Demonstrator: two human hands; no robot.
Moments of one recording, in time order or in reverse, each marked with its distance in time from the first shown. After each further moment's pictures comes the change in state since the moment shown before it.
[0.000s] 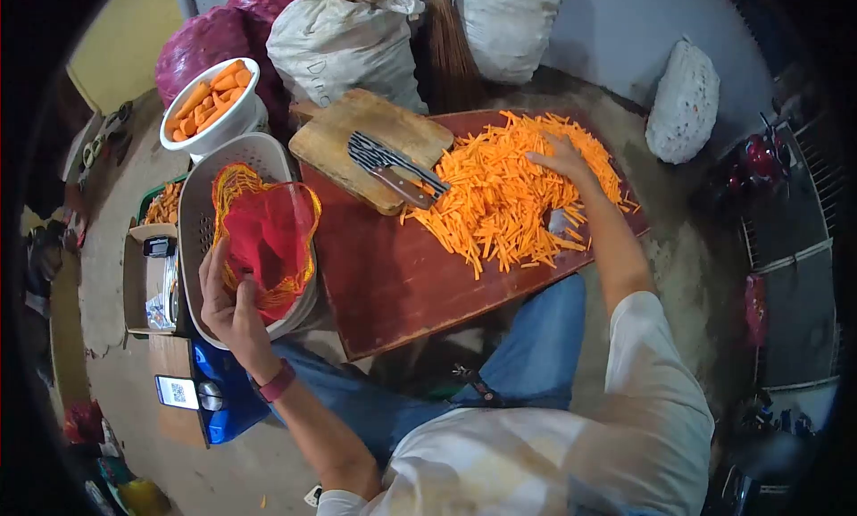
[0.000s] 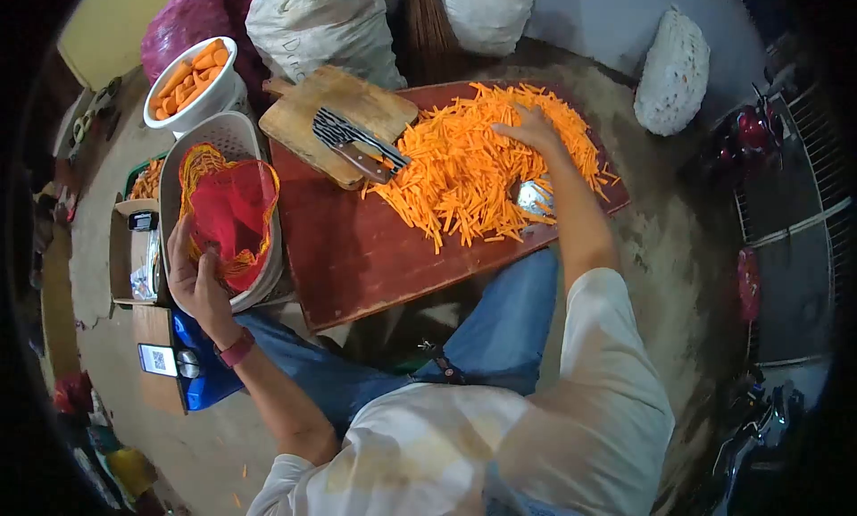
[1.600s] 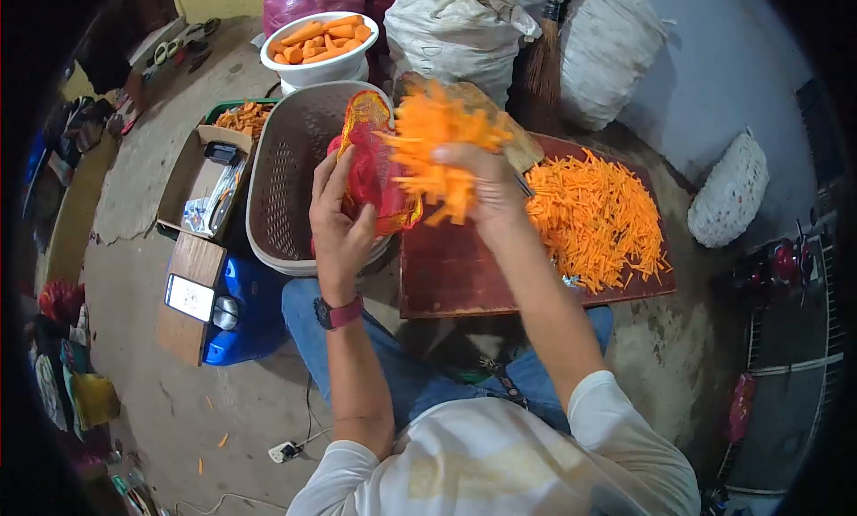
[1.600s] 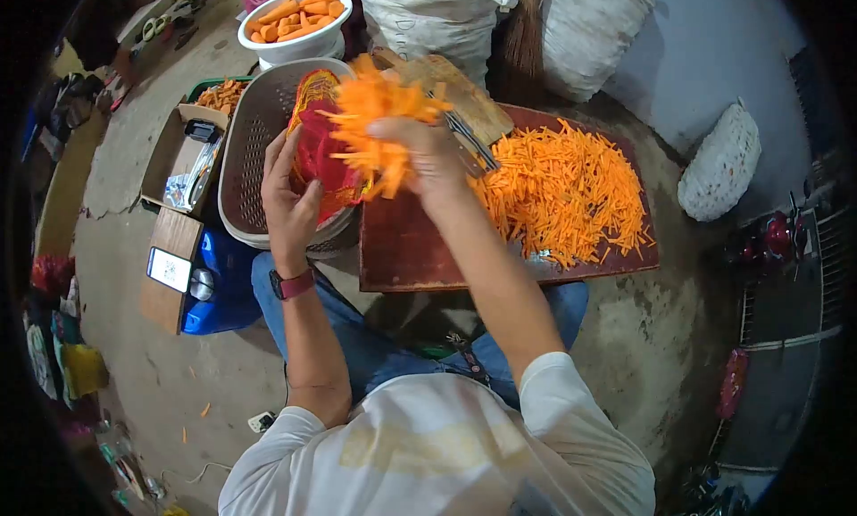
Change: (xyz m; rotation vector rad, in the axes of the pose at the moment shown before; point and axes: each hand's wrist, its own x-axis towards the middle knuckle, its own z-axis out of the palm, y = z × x) left_hand 0.000 0.002 0.005 0.012 -0.024 0.088; right_hand -0.225 -0.402 0.047 1.776 -0.779 -0.410
